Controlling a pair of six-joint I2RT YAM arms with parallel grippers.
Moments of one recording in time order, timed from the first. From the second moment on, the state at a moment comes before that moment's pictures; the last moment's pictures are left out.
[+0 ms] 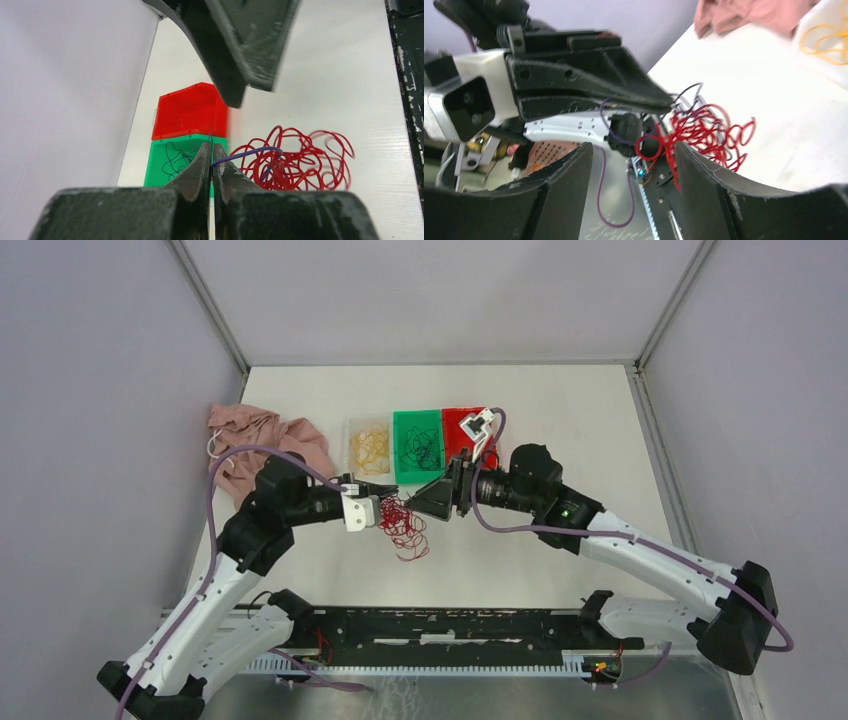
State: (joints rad) left arm -0.54 0.76 0.88 -0.41 0.70 0.83; right arm 0.90 1.14 0.91 0.16 -0.43 0.77
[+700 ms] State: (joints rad) left arm -0.64 0.76 0.88 -0.35 0.65 0.88; right arm 0.90 1.30 0.93 0.15 -0.27 0.76
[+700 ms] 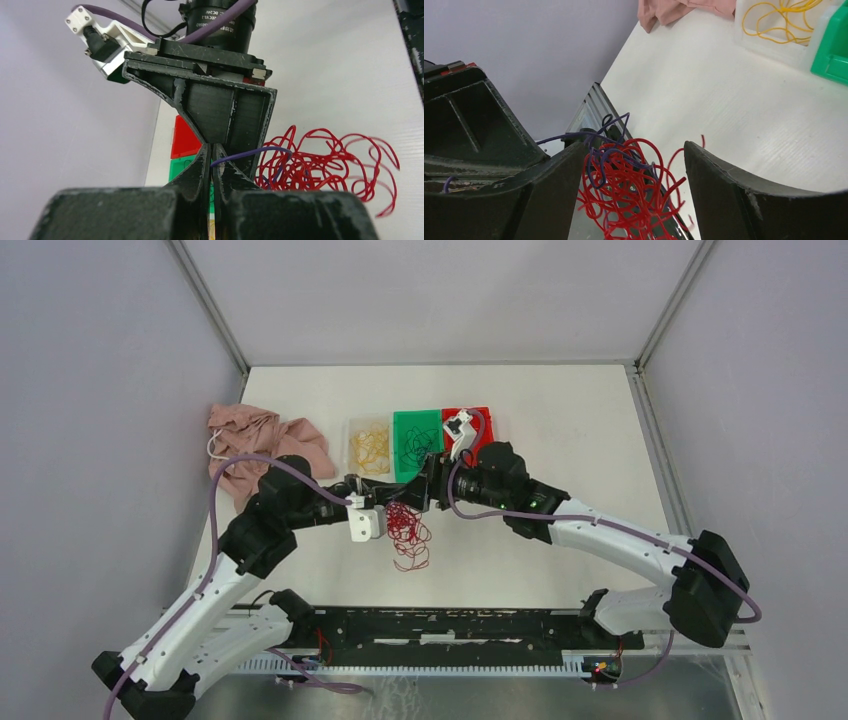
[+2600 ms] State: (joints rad) left arm -0.71 1.00 1.40 -0.20 0.49 1.00; right arm 0.92 1.47 0.47 0.58 0.20 0.88
